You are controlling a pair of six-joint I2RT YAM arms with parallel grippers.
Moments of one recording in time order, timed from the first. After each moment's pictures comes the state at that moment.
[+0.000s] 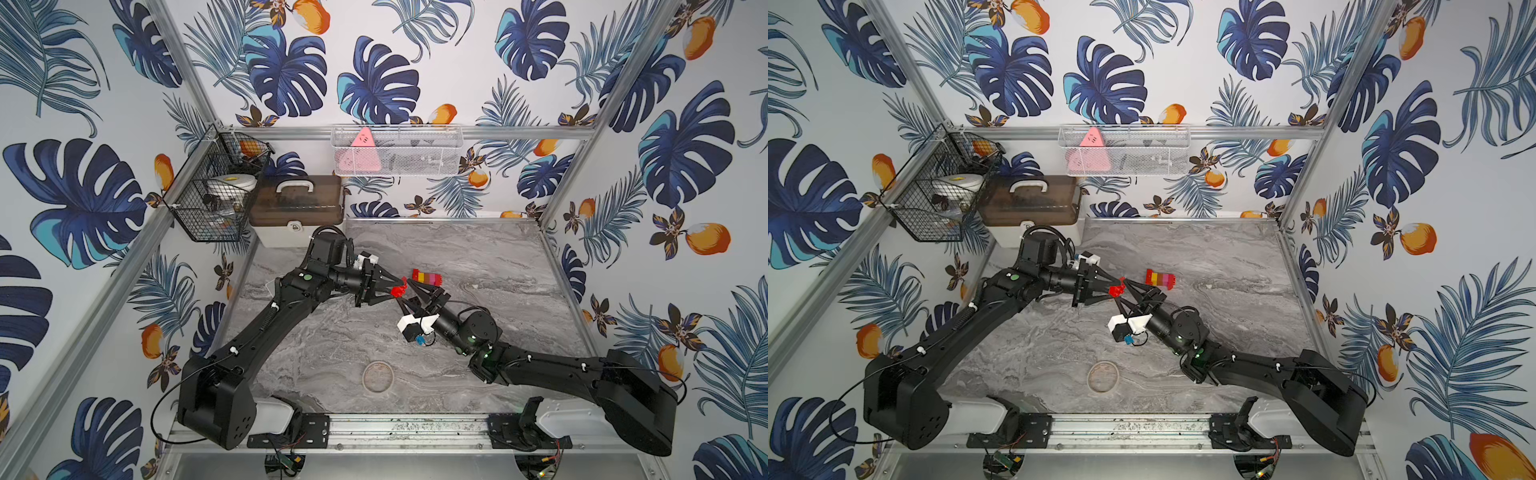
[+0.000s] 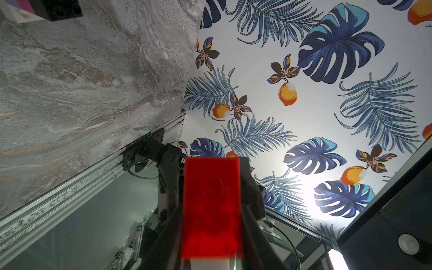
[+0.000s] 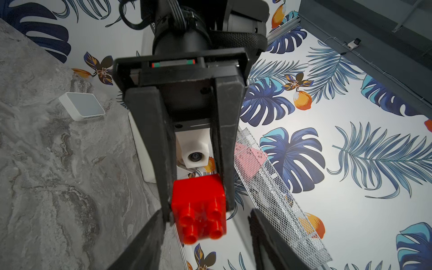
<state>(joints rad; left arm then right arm) -0.32 1.36 1.12 -0.36 1.09 -1.32 0.94 1.31 0.52 0.99 0.08 -1.09</state>
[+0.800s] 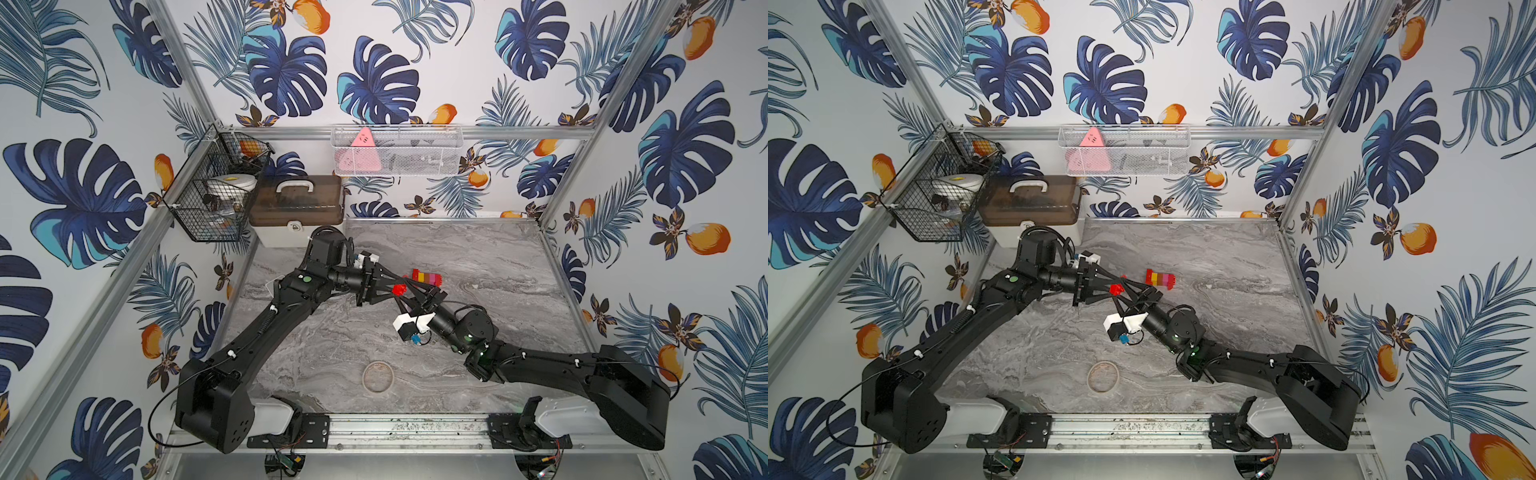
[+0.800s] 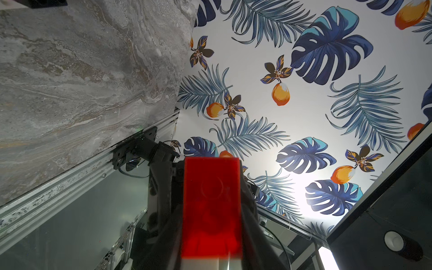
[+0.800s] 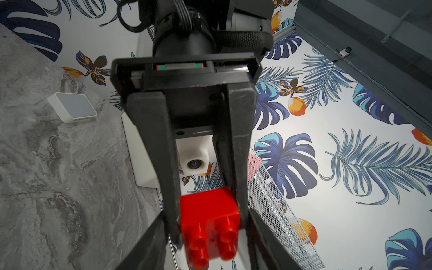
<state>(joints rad) -0.33 1.34 1.12 -0.35 1.09 -1.37 0.95 1.34 0.54 1.01 0.10 -1.14</state>
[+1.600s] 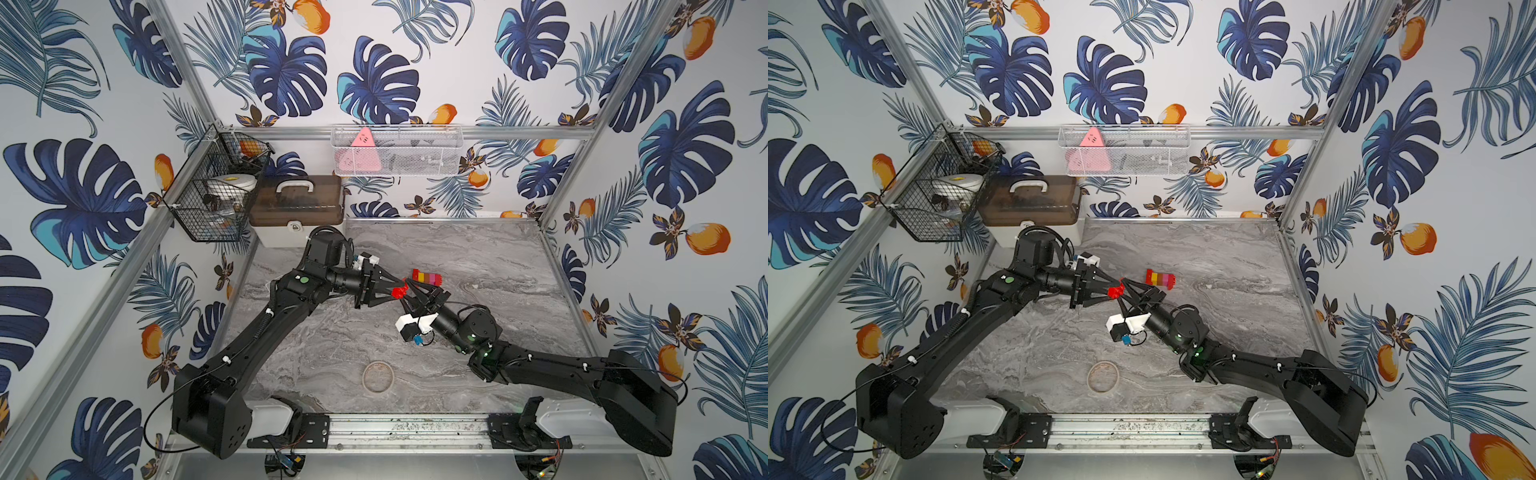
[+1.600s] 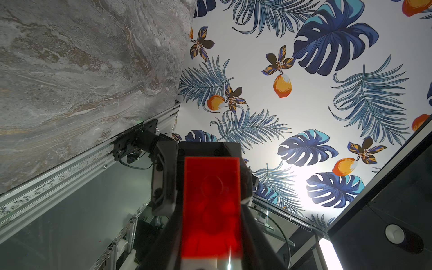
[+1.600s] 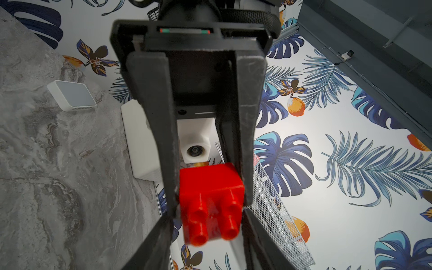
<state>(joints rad) -0.34 1.32 1.13 -0.40 1.10 -1.35 0.94 1.30 0.54 0.98 0.09 -1.17</state>
